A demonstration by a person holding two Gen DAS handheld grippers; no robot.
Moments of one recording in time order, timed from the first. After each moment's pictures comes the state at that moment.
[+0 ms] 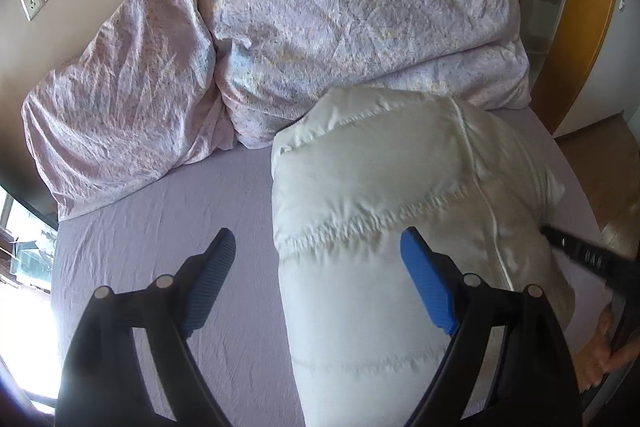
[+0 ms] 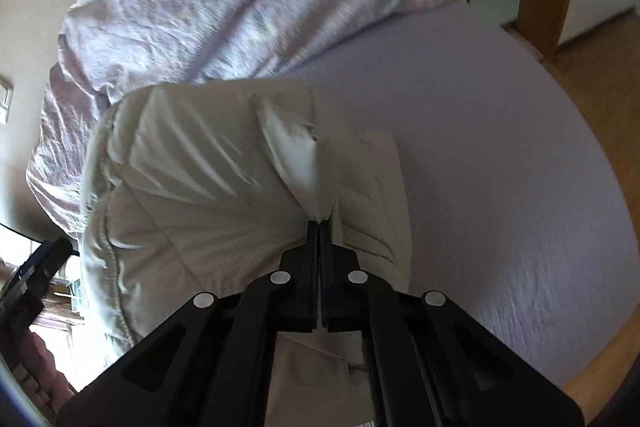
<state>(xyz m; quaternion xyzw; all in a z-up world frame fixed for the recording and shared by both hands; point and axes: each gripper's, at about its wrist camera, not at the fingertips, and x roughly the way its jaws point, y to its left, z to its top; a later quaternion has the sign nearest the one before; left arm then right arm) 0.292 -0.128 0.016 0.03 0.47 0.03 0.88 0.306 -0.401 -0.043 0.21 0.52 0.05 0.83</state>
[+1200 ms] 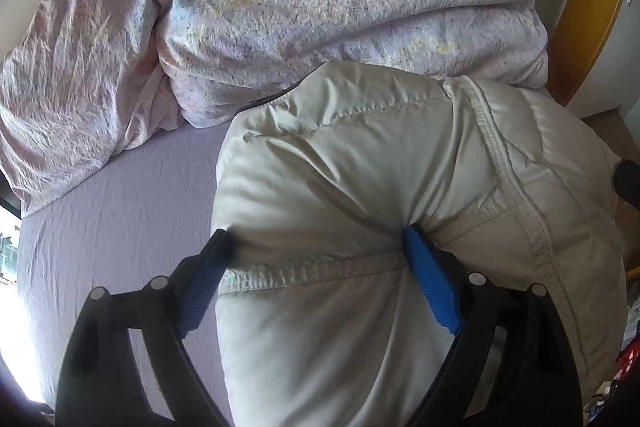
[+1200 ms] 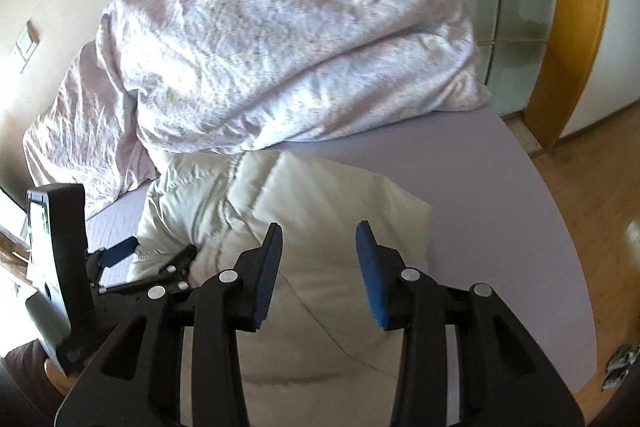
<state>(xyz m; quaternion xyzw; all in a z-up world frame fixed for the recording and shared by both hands) 0.347 -0.148 -0.065 0.01 0.50 0.01 0.87 0.330 -0.357 0.013 0.09 0.44 0.06 0.89</state>
